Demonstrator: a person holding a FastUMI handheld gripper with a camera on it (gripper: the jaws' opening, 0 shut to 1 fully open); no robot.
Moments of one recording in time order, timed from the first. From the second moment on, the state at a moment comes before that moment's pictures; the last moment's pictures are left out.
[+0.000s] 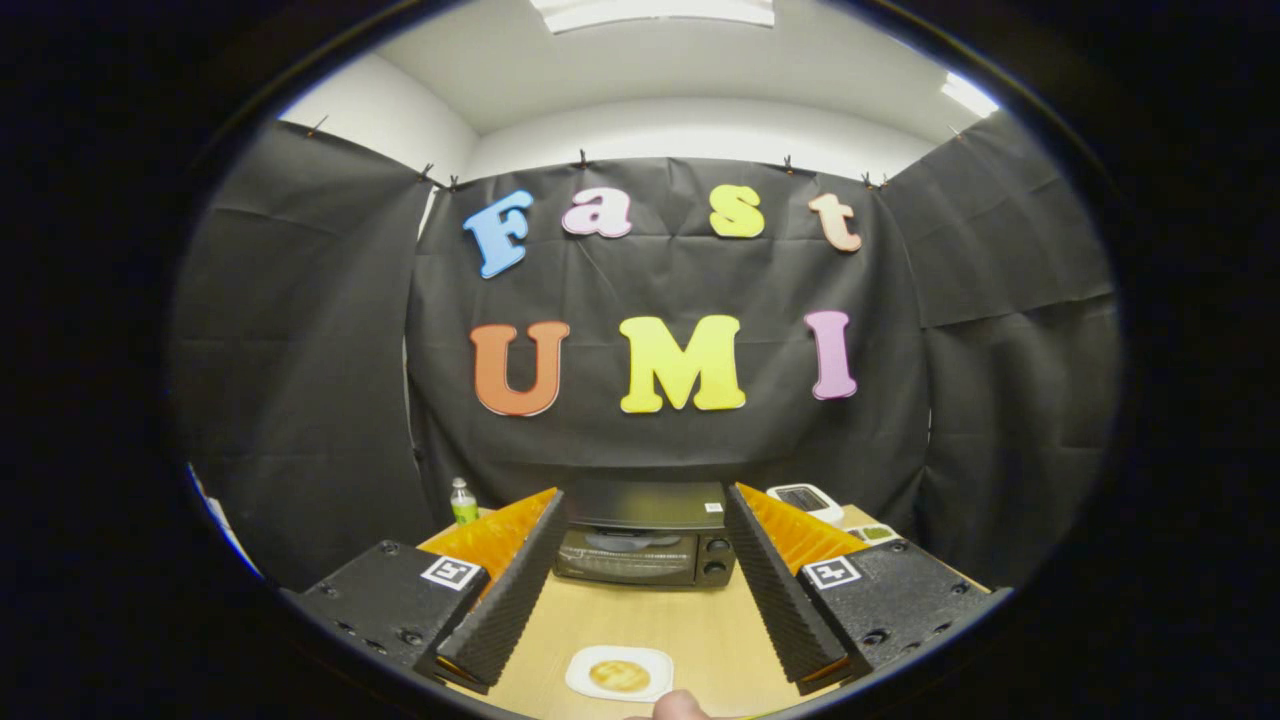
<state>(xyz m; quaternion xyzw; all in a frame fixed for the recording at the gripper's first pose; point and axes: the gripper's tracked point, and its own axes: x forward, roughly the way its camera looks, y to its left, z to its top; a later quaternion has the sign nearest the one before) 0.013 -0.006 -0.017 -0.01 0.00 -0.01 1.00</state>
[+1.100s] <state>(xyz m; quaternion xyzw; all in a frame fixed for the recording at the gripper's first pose) 0.264 0.030 -0.125 0.00 0.05 0.00 1.00</state>
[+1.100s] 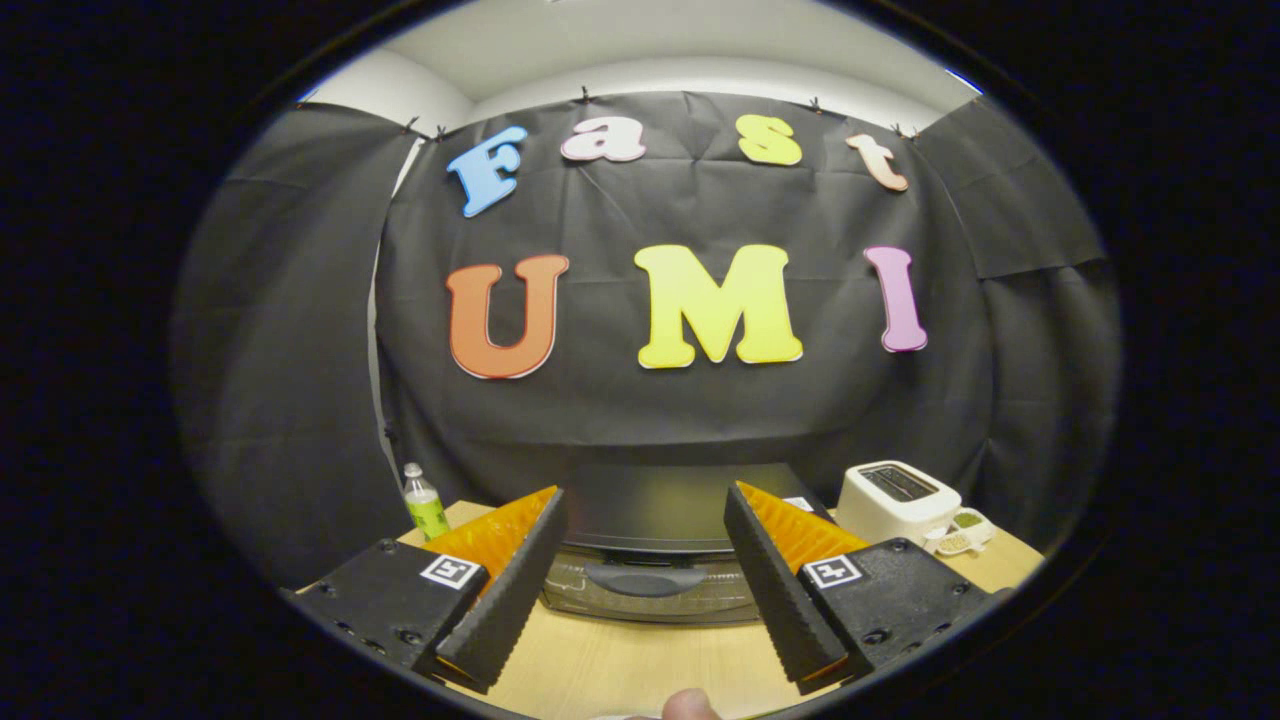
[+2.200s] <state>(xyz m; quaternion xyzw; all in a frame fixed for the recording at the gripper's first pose) 0.340 0.016 -0.229 -0.07 0.09 -0.05 0.99</state>
